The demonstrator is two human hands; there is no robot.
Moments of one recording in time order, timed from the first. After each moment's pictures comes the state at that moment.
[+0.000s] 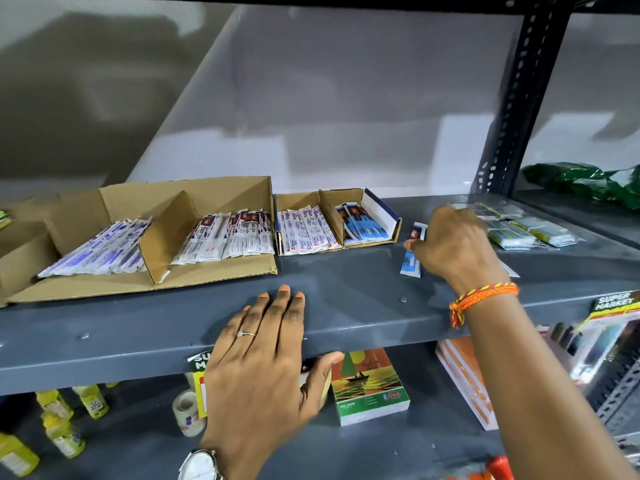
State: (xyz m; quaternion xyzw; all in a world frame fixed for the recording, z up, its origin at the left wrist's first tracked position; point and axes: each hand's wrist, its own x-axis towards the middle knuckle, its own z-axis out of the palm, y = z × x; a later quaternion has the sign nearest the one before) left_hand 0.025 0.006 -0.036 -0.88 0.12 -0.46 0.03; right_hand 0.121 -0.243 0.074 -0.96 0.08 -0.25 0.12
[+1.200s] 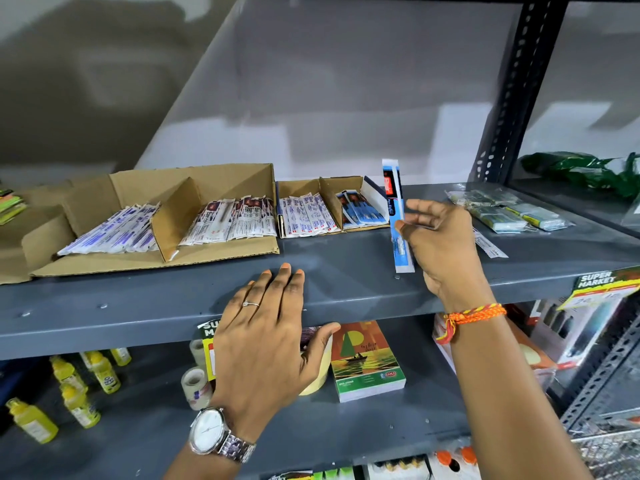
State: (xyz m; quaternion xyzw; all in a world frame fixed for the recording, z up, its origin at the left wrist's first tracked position) left_hand 0.018 0.003 -0.029 -0.90 0.10 -0.41 0.03; right_hand 0.098 -0.222 0.054 -0.72 0.06 -0.26 0.64
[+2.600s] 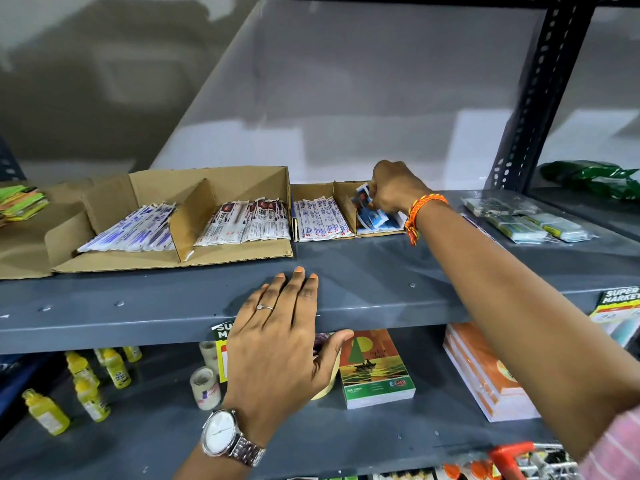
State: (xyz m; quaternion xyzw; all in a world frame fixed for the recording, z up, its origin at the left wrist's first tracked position) left_hand 0.023 0.004 -0.033 -0.89 0.11 -0.44 0.03; right_hand 0.218 -0.190 0.114 -0.98 -0.05 -0.15 0.16
